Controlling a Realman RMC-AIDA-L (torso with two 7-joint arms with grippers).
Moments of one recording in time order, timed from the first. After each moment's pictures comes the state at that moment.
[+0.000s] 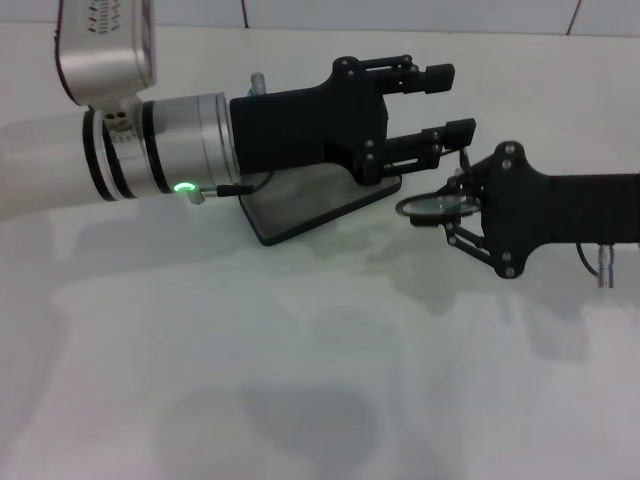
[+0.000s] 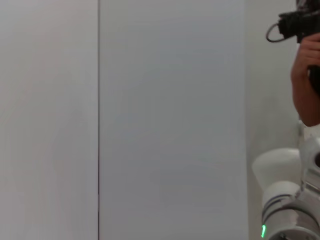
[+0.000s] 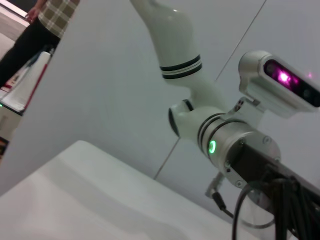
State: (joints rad) left arm -0.94 -2.09 2.84 -0.23 -0.45 1.68 -0.85; right arm 0.53 2.00 -1.26 -0.71 -1.47 -1.53 0.61
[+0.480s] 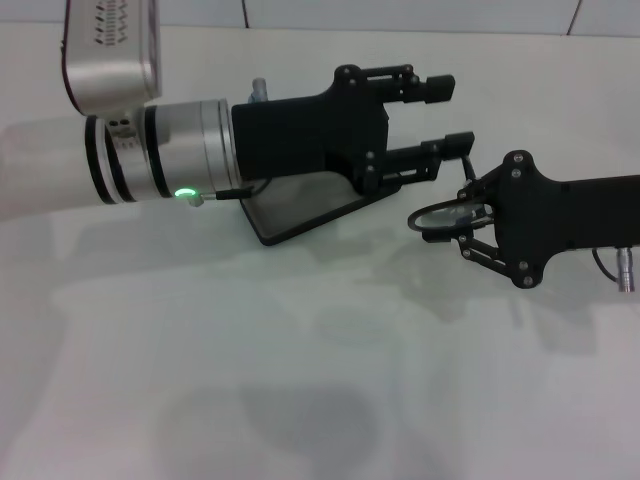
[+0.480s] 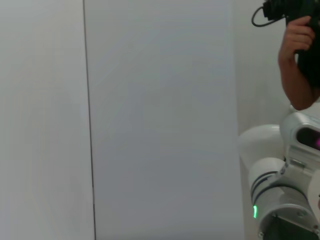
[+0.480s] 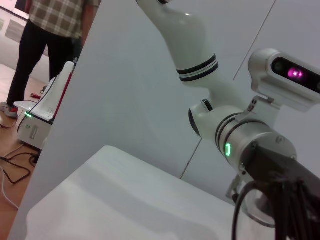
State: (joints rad) left arm -0.94 -2.09 2.84 -0.23 -0.42 1.68 -0.81; right arm 0.56 1.96 -1.26 -0.71 -1.51 -1.58 0.71
